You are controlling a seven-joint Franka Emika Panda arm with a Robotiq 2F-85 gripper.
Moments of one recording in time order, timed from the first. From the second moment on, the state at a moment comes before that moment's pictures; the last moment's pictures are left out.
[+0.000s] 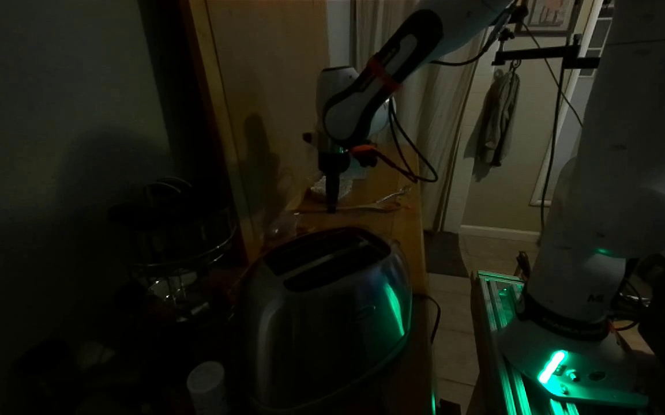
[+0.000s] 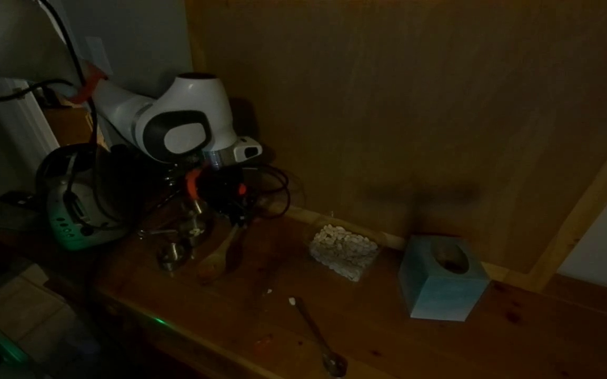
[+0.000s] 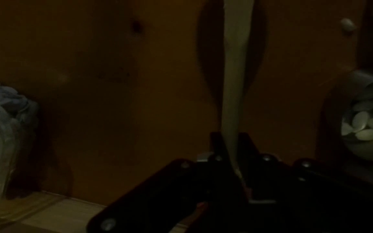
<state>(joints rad) -0.23 0.03 -0.15 -2.37 -0.12 2.49 -0.57</state>
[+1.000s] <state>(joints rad) -0.17 -0.18 -0.17 -2.46 -0.12 2.40 -0.72</state>
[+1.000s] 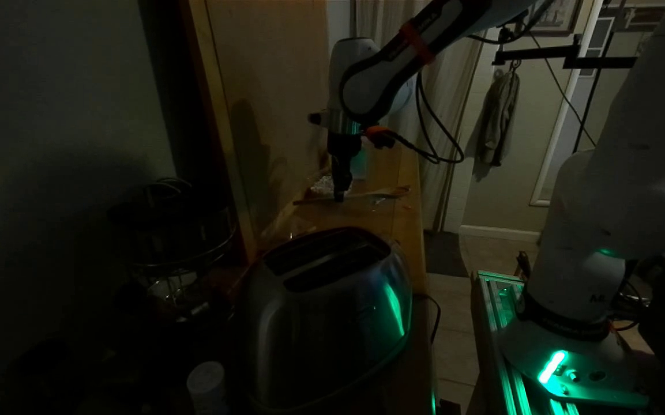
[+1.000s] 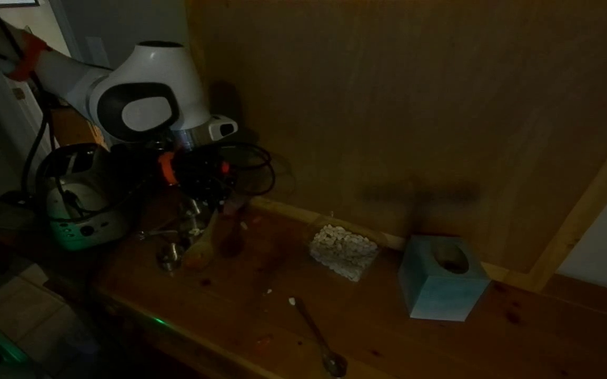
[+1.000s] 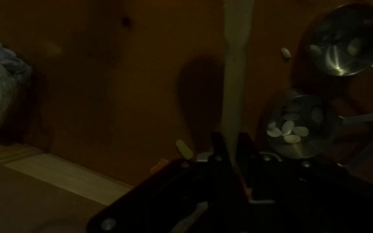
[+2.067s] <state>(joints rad) -0.08 -0.22 -0.16 -2.47 -0.08 2.34 -0.77</state>
